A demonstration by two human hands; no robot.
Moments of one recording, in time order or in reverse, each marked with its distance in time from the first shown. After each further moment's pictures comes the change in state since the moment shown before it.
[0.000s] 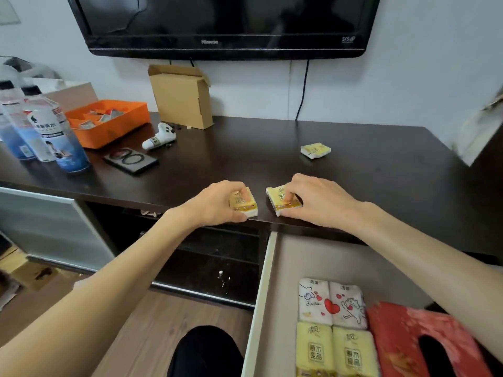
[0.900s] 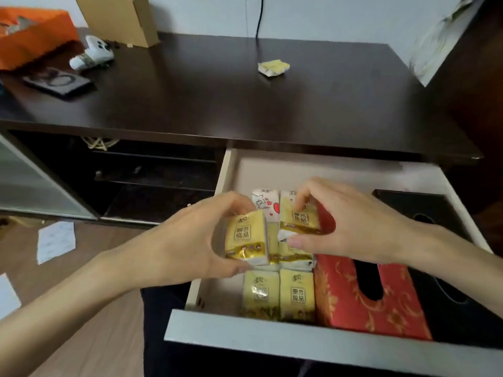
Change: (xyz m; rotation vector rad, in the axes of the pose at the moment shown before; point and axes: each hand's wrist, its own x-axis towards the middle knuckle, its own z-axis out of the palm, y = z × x) left_hand -0.181 0.109 0.070 -0.255 -0.231 0.269; right_hand -0.228 -0.026 -0.009 0.334 -0.176 0.076
